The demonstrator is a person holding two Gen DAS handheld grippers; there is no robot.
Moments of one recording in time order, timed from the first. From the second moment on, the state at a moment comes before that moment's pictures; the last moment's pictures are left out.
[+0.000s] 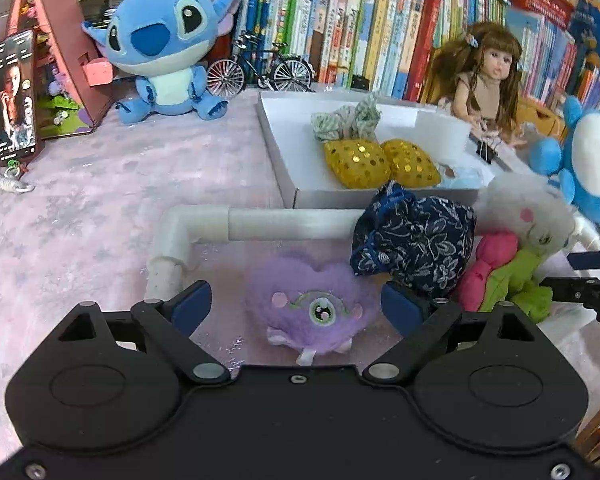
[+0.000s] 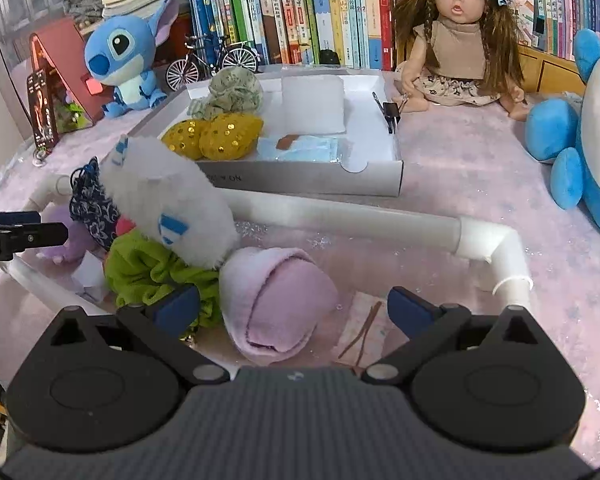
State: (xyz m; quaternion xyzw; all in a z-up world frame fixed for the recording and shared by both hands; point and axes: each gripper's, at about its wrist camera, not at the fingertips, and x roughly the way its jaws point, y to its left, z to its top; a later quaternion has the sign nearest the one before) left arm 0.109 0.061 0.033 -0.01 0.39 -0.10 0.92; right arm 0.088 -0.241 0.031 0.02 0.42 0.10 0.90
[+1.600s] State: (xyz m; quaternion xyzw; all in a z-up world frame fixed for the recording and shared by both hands) left arm 0.115 0.061 0.114 -0.05 0.34 -0.14 0.93; right arm 0.091 -0.265 0.092 0.10 0.36 0.09 0.92
